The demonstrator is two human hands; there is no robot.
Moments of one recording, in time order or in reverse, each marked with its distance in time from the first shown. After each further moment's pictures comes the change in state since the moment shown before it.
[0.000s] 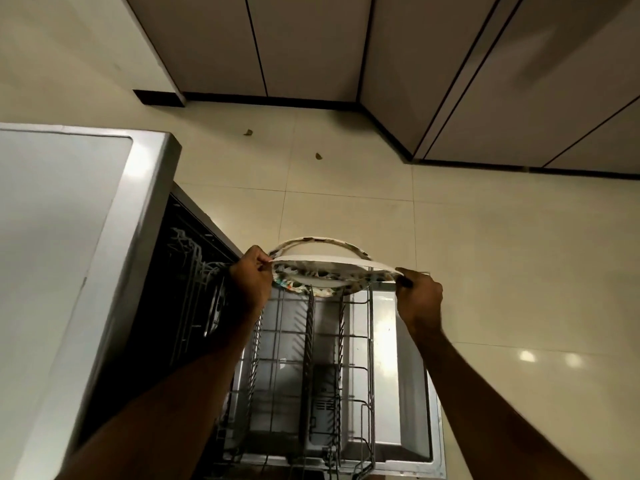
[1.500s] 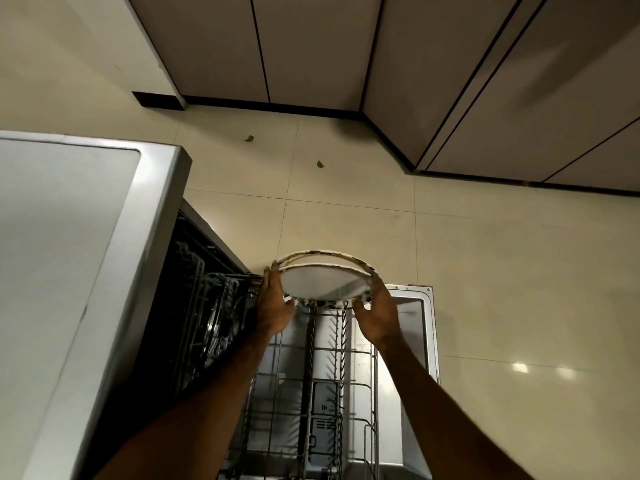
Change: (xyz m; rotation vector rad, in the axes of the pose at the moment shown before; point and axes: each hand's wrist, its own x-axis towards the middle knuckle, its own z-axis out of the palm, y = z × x) left_hand -0.007 -0.013 0.034 0.005 -0.508 -0.175; right_hand -0.012 -0.036 0.068 0.322 -0.251 -0.008
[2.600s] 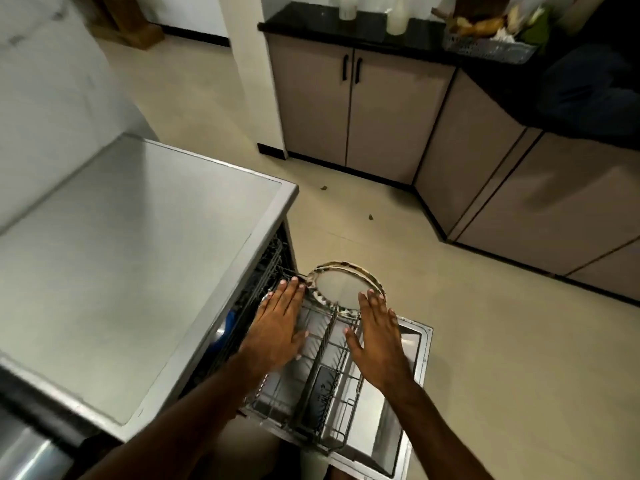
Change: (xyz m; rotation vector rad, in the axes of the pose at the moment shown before) left_hand -0.342 0.105 -0.115 0.604 0.198 0.232; right_hand -0.225 -0.143 -0.162 -0.512 -0.281 -0.546
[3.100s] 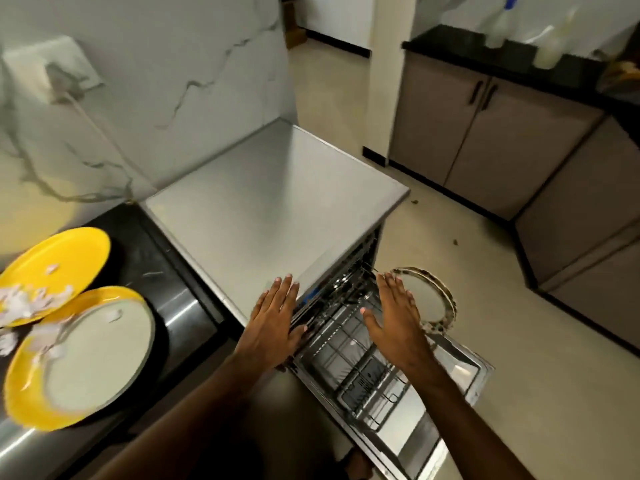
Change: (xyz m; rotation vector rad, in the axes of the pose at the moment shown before) left_hand -0.208 -0.056 -0.049 -0.092 0.196 -0.397; right_hand -0.033 -0.141 -0.015 0.024 -0.126 -0.333
